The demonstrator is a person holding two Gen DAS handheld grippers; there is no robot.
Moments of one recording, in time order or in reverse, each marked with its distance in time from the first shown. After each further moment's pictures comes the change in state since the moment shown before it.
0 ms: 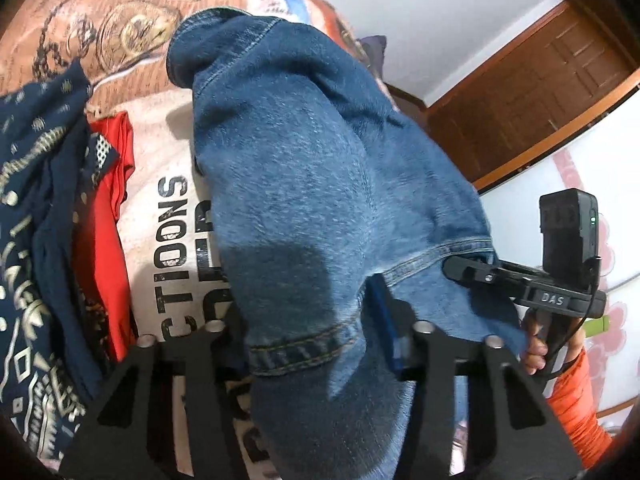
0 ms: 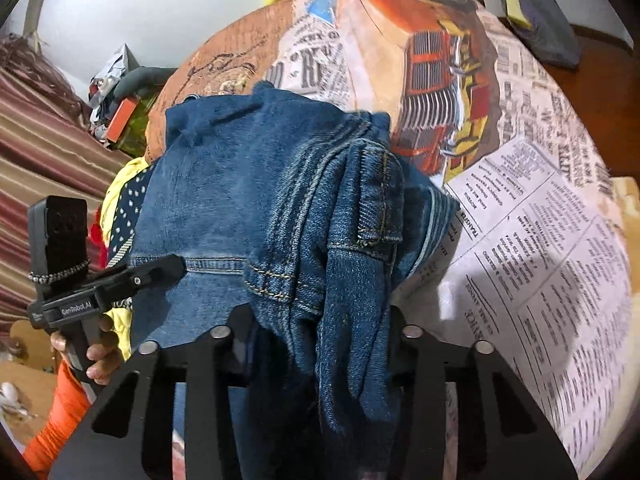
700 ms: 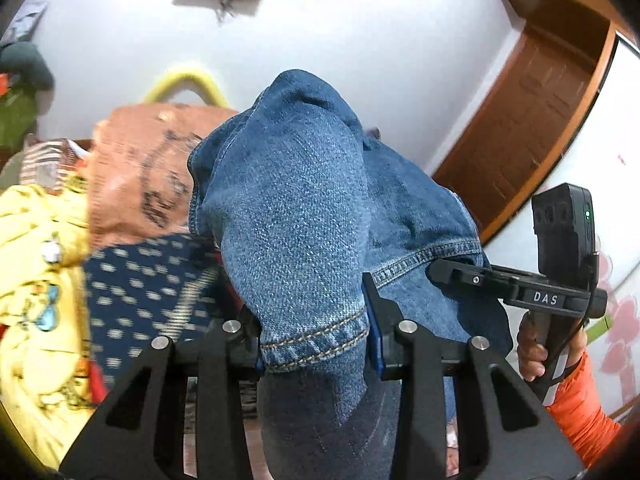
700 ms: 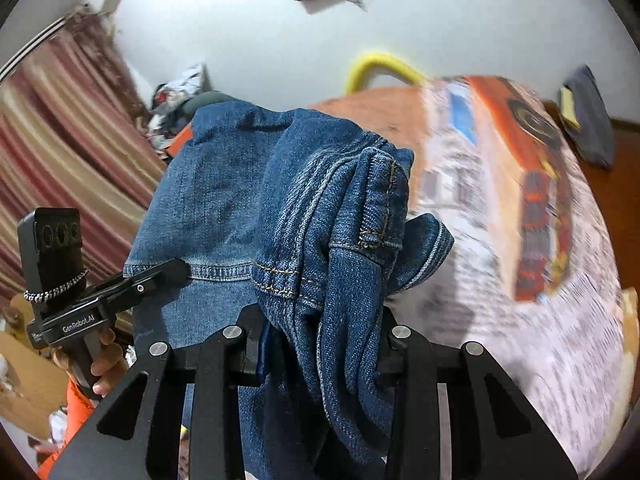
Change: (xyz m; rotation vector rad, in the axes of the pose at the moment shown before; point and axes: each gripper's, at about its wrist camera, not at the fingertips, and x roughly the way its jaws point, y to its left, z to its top) left arm -0.234 0.006 -0.012 0.100 -0.348 0.096; right arm -0.040 0.179 0.032 -0.210 -0.203 0.088
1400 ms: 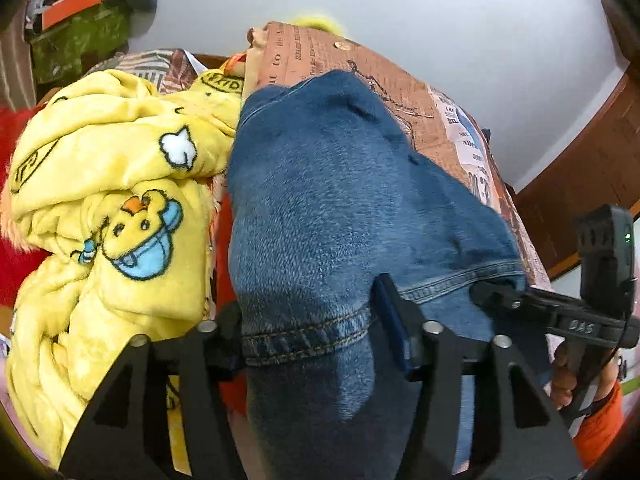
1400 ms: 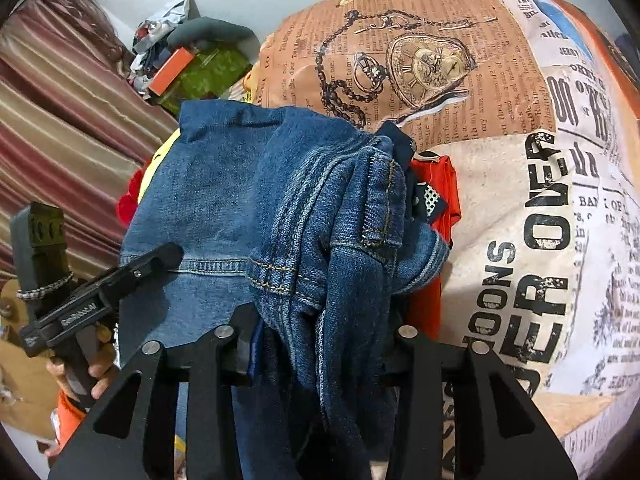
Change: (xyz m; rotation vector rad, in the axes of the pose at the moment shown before) left arm 0.045 0.188 -0.064 -0.217 0.087 0.241; right arm 0.224 0.014 -0.021 0.020 0.237 0.000
